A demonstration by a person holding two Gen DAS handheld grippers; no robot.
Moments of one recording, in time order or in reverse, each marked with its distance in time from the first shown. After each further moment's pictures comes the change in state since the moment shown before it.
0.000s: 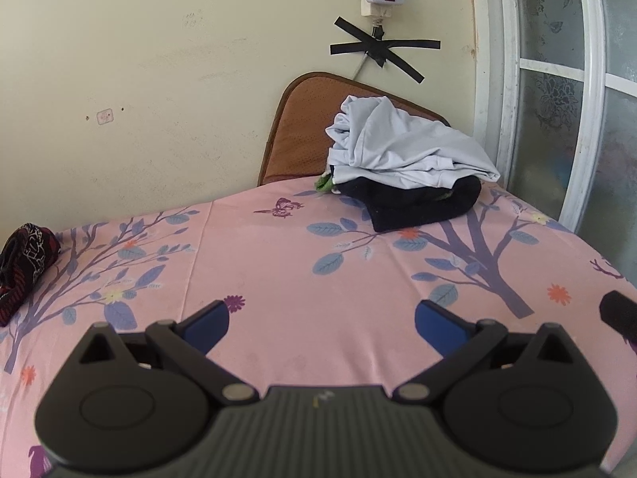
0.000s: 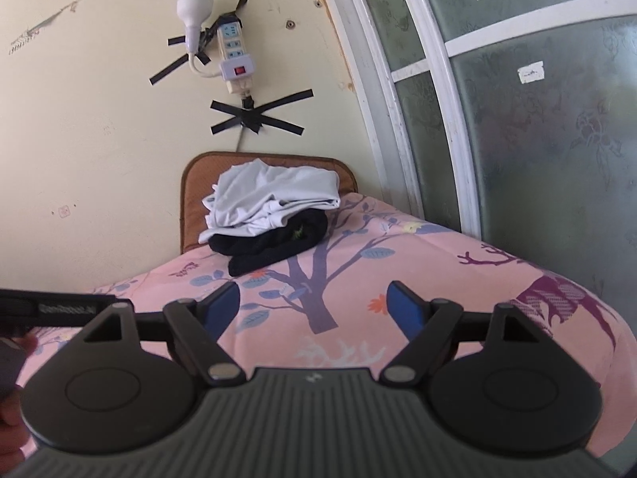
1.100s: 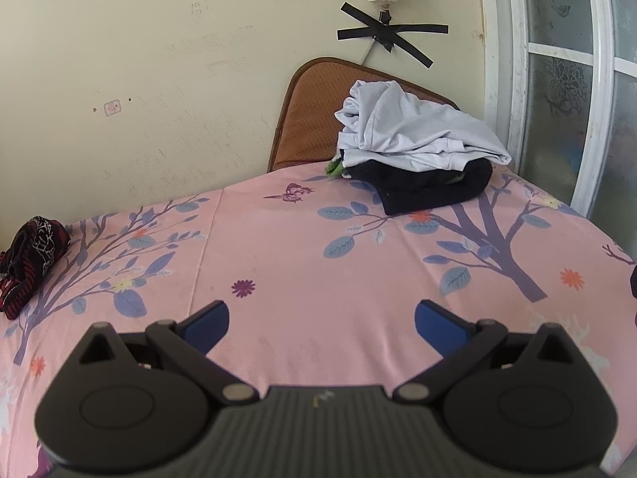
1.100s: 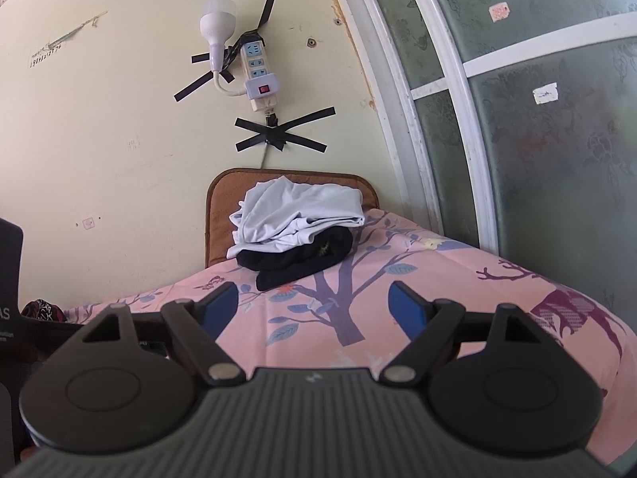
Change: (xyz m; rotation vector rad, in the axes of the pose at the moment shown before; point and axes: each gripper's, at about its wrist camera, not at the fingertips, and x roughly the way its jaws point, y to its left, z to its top) left arm 0.002 0.000 -0.006 0.010 0.035 0.038; right arm -0.013 0.010 0.006 -0.003 -0.032 0.058
